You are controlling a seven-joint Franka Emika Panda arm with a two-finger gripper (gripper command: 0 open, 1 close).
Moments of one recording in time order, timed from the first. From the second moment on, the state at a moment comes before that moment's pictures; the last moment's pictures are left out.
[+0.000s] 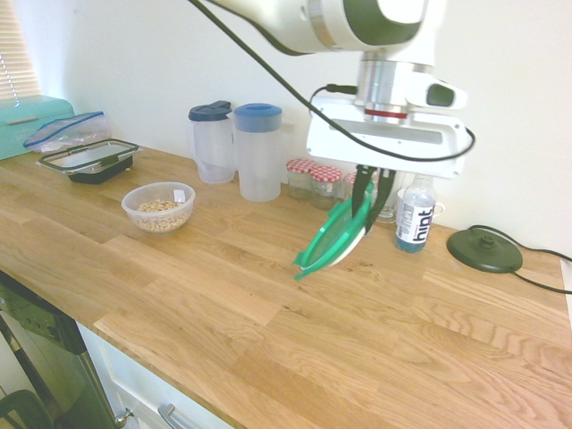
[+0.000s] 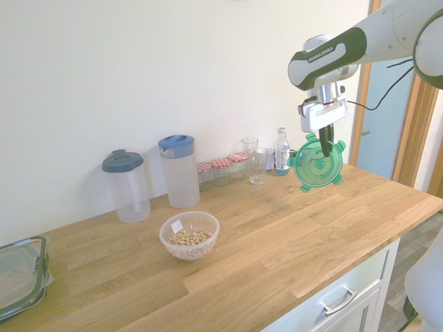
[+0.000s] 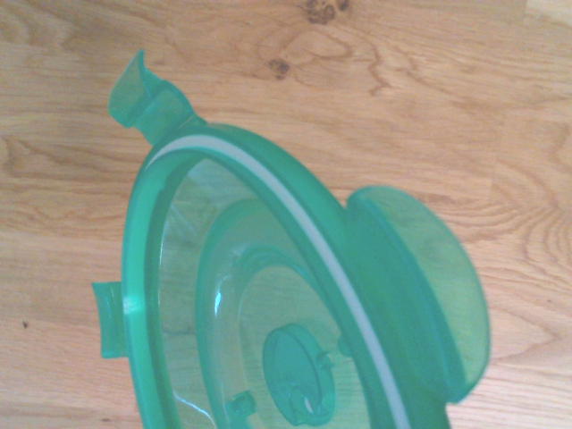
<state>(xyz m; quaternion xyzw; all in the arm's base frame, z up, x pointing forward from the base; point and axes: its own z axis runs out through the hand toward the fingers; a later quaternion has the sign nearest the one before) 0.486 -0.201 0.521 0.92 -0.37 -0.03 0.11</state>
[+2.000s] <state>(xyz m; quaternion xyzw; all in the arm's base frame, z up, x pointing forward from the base) 0.518 0.323 0.447 0.73 -0.34 0.26 0.53</state>
